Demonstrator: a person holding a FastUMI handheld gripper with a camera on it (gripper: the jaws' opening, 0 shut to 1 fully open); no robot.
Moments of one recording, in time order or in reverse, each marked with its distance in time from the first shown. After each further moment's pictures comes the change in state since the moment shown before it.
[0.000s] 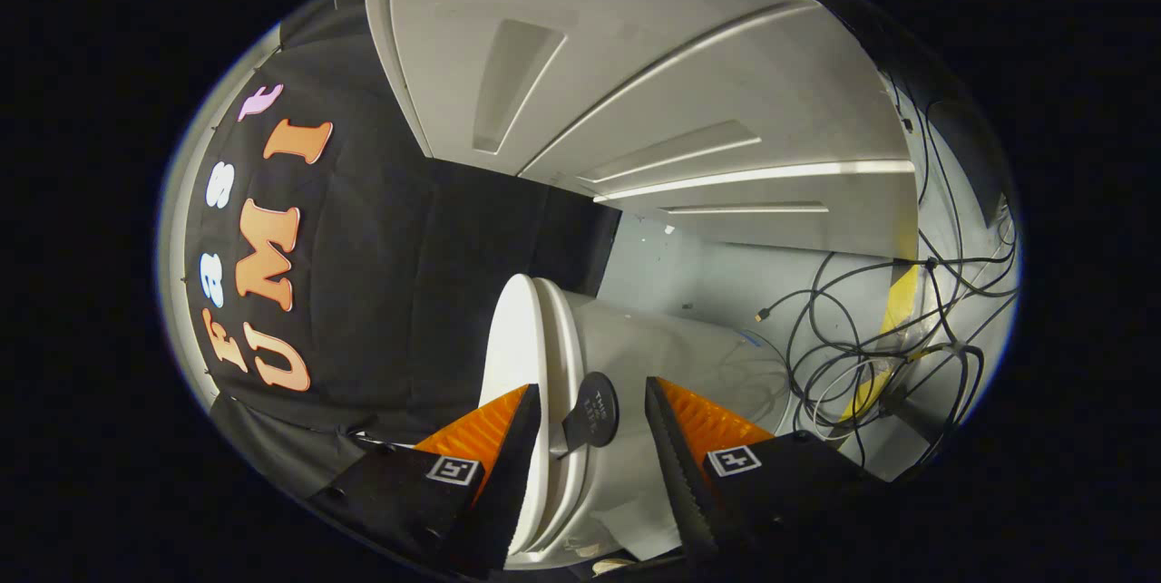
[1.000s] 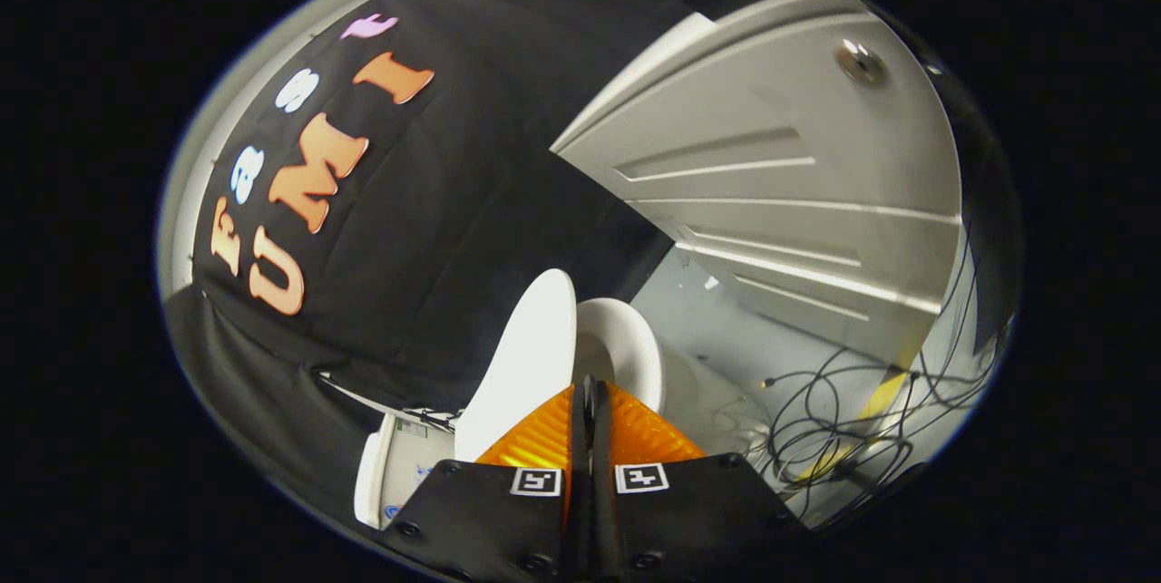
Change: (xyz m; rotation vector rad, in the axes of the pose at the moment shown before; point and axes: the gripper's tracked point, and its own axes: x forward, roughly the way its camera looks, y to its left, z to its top) arm -0.020 0.089 0.015 -0.410 -0.171 0.035
